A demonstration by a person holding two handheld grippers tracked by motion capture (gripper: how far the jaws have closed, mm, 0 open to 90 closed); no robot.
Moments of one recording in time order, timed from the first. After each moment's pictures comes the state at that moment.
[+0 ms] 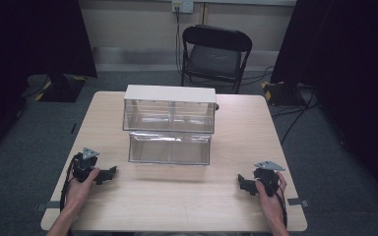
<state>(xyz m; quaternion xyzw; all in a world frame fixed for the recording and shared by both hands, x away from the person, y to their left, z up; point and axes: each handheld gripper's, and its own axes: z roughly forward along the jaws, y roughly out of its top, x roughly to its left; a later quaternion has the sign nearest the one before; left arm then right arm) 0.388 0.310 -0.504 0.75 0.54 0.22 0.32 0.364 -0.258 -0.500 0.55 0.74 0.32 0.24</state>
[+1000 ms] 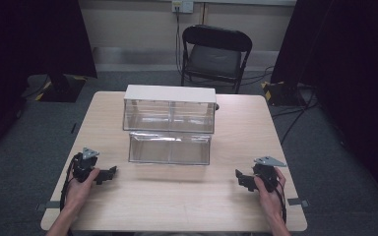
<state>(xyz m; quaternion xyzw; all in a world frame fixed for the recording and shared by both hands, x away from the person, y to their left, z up) 0.388 0.310 -0.504 0.75 0.54 0.22 0.32 0.364 -0.248 -0.476 0.53 0.73 0.35 0.23</state>
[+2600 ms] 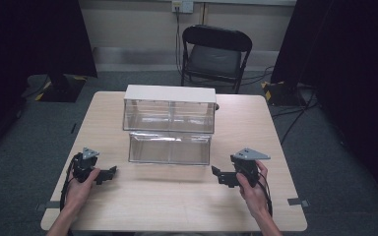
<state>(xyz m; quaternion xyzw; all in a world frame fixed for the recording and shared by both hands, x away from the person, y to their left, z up) 0.388 0.310 -0.504 0.75 0.54 0.22 0.32 0.360 -0.183 -0.430 0.43 0.77 0.44 0.18</state>
